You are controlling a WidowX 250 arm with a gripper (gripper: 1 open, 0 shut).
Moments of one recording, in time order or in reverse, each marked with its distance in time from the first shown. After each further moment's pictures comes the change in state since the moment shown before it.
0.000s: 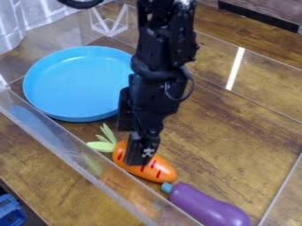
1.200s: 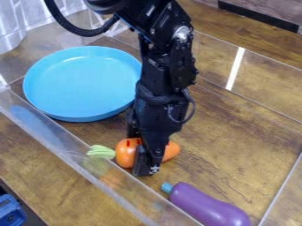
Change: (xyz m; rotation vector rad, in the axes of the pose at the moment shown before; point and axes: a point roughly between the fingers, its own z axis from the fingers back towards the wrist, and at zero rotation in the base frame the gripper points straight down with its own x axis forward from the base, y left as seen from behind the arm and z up) arm 0.010 -0.003 -0.026 -0.023 -0.029 0.002
